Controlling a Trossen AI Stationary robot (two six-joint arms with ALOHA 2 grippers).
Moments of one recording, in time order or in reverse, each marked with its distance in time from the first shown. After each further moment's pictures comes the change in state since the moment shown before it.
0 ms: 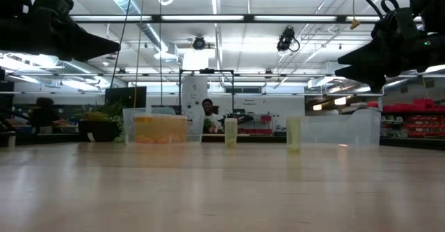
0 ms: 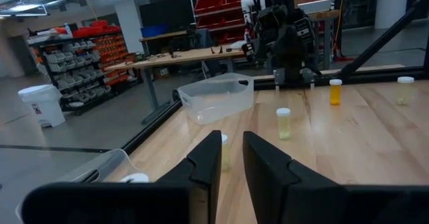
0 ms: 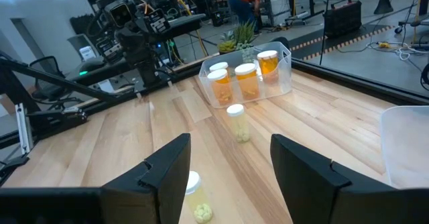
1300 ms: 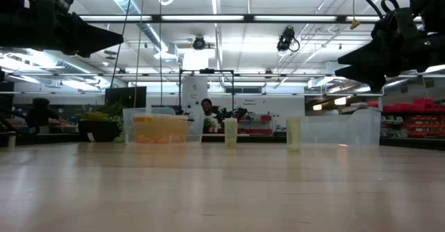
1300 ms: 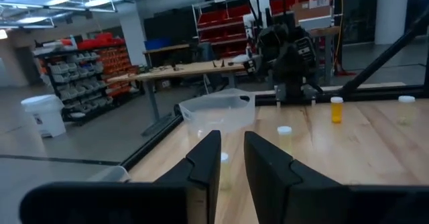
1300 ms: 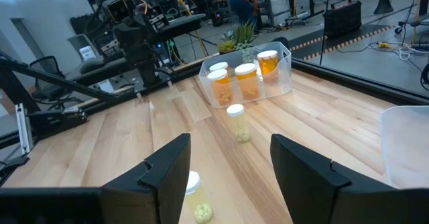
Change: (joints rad) left arm 0.000 0.076 0.001 0.141 0.000 0.016; right arm 0.000 0.000 0.000 0.000 0.000 0.000
